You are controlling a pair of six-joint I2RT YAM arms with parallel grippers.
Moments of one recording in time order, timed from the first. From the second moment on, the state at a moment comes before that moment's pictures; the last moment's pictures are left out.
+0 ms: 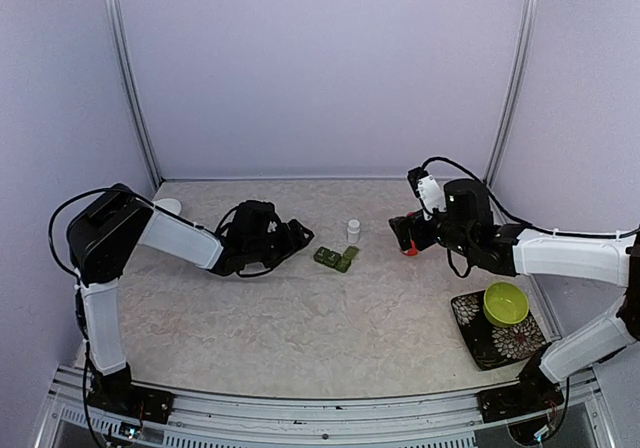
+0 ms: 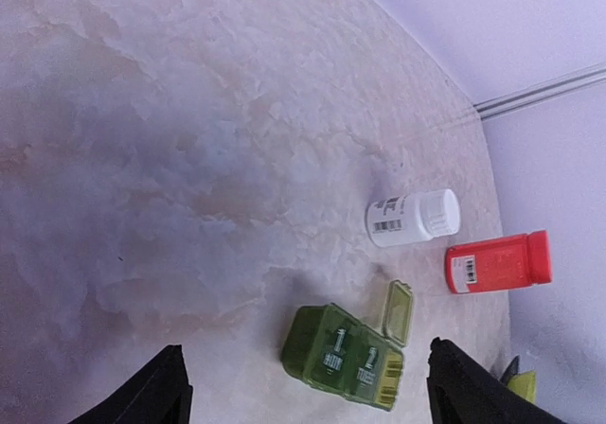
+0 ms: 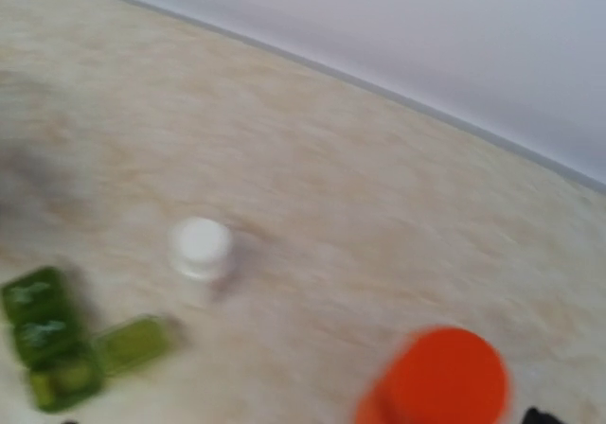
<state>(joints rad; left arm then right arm) -0.68 2.02 1.06 0.44 0.03 -0.96 0.67 1.36 0.81 0.16 0.24 -0.04</state>
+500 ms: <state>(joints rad) -0.78 1.81 1.18 0.26 -0.07 -0.62 0.49 1.38 0.60 0.35 0.11 0.05</state>
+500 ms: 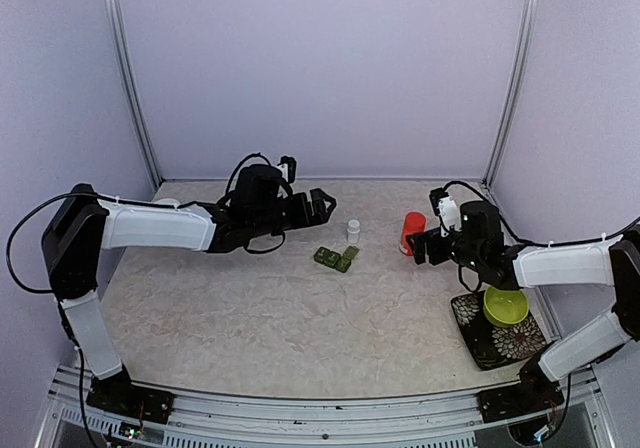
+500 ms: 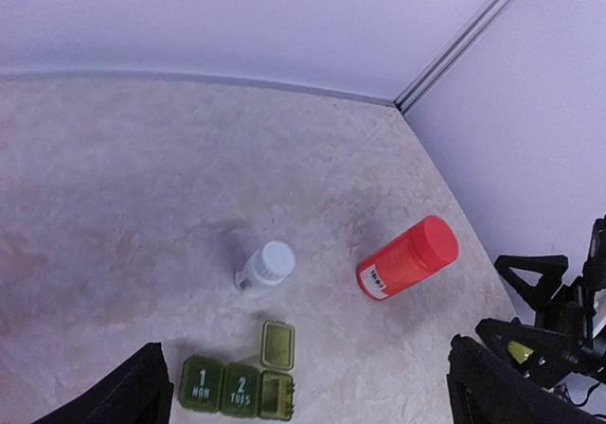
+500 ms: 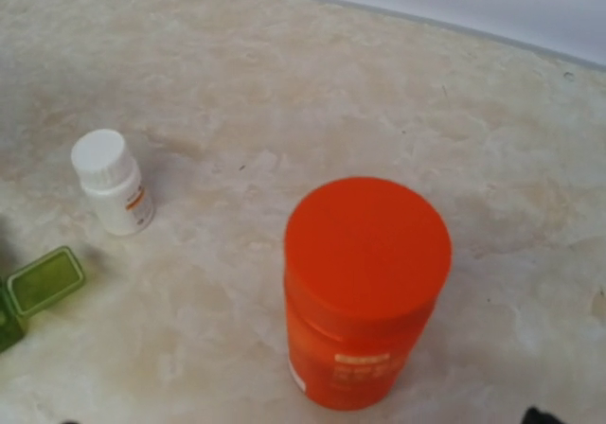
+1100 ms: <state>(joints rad) -0.81 2.00 1.51 0.07 -0.08 -0.40 0.38 1.65 0.78 0.39 -0.04 0.09</state>
